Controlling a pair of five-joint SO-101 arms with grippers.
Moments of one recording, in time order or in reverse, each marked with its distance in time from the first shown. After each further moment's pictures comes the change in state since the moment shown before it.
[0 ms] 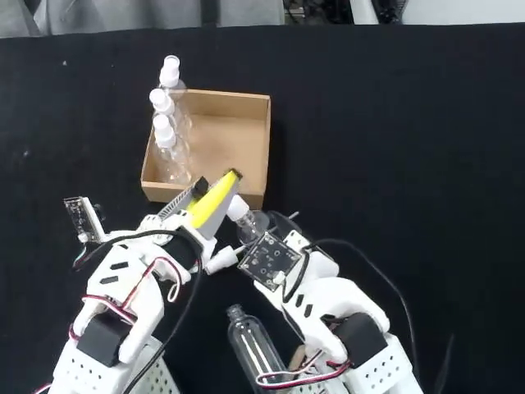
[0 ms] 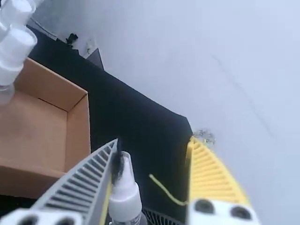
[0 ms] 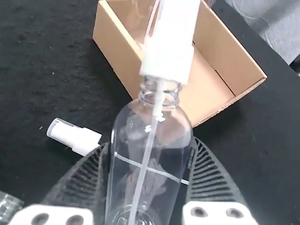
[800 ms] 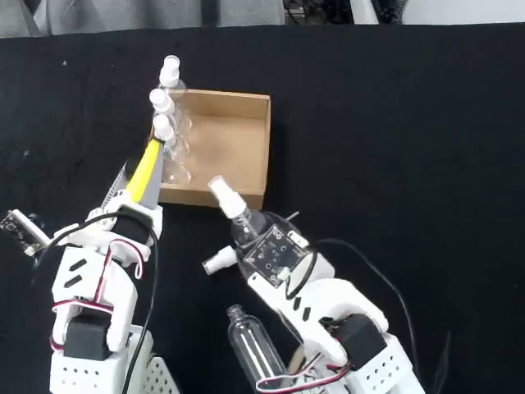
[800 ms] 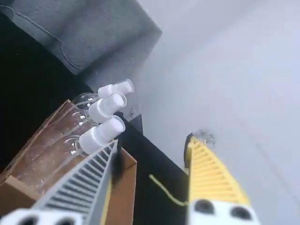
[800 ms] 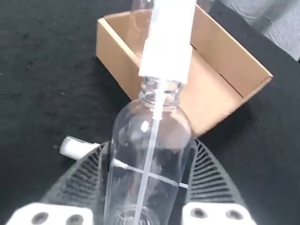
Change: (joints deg) left arm -21.1 0.0 -2.2 0.0 3.6; right arm -3.7 0.0 -0.5 -1.2 -9.9
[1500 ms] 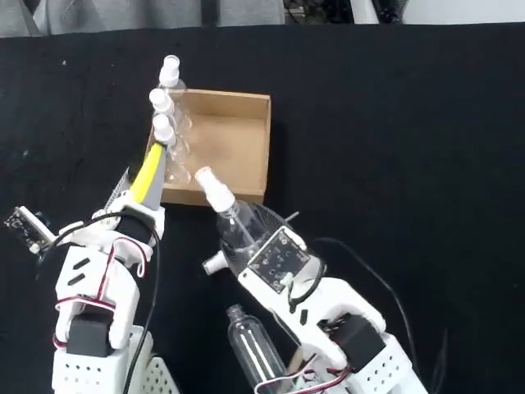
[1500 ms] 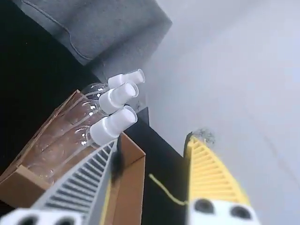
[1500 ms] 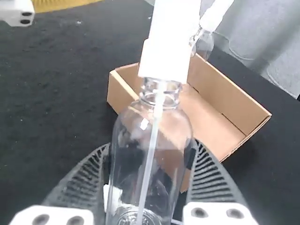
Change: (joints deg) left arm 0.0 0.0 2.5 0.0 0.0; right arm -2.5 0.0 -0.1 -8.8 -1.3
